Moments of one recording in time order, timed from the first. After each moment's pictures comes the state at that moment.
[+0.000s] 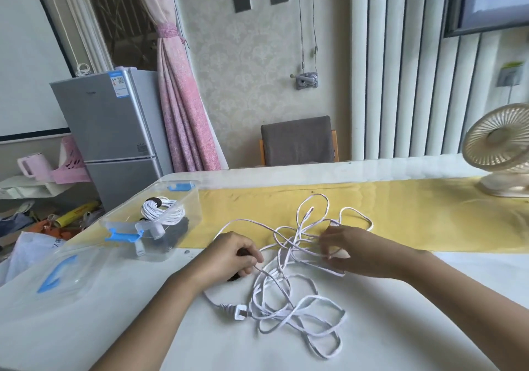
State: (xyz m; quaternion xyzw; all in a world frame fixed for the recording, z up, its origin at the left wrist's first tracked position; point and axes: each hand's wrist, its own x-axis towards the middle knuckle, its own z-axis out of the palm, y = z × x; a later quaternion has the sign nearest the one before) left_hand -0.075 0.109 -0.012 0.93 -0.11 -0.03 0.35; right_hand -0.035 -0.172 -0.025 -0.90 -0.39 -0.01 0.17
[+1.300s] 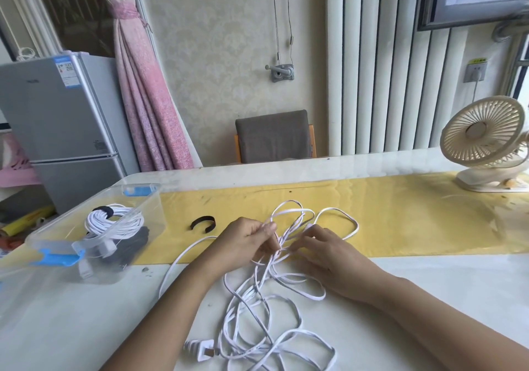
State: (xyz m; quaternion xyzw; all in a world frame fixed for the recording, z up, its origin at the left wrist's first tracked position) left_hand -0.013 0.048 -0.014 0.87 -0.15 -0.04 0.46; right_hand -0.020 -0.166 -0.060 -0.89 -0.35 -0.13 0.27
